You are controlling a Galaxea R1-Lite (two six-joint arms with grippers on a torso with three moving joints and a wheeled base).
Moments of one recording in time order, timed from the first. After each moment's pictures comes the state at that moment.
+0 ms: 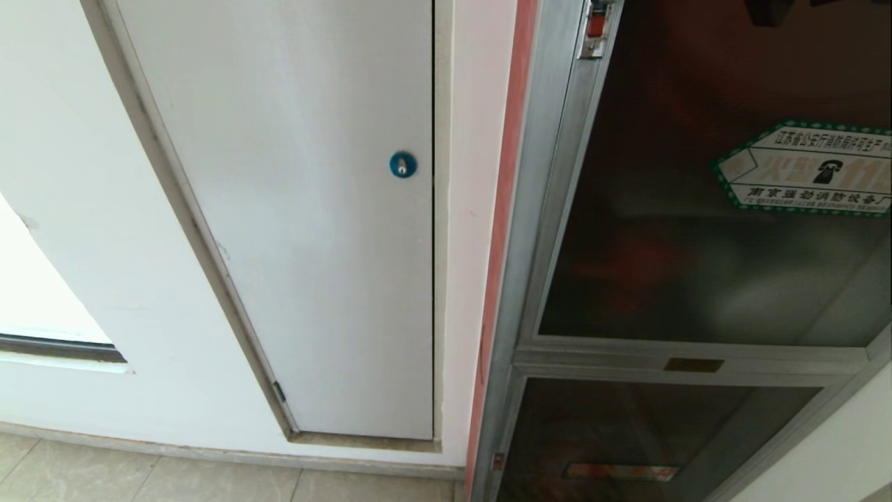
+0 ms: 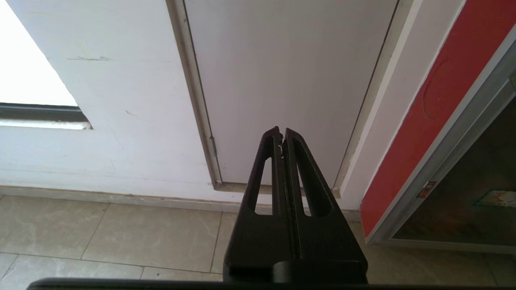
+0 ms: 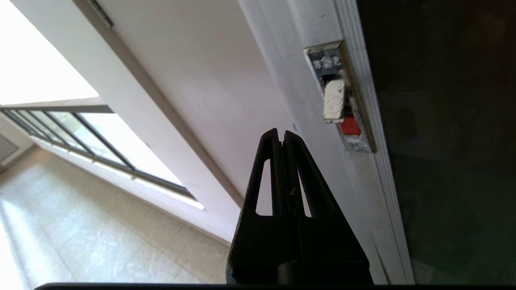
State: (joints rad) left arm -0.01 0.00 0.00 0.02 0.00 -0.01; right arm 0.50 1.63 -1.96 0.19 0.01 0.40
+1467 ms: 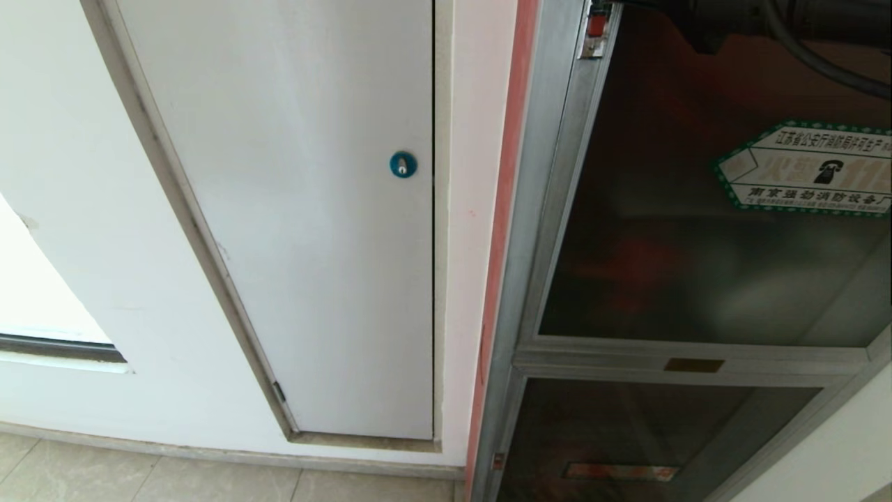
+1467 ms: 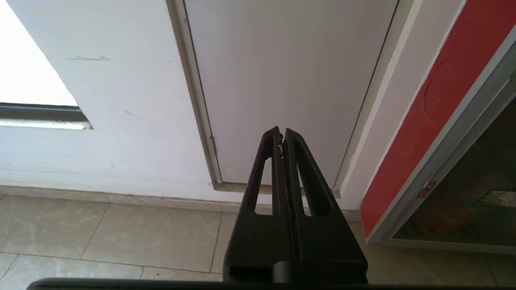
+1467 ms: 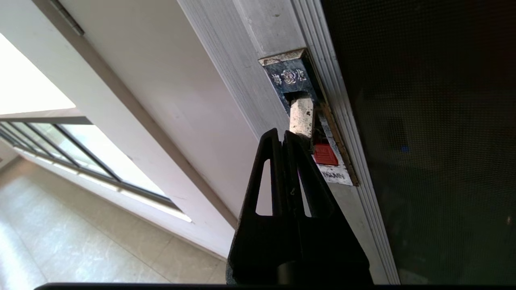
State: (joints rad) left arm -0.01 0.00 0.00 0.02 0.00 -0.01; right arm 0.46 1.73 -1.97 0.09 0.01 0.39
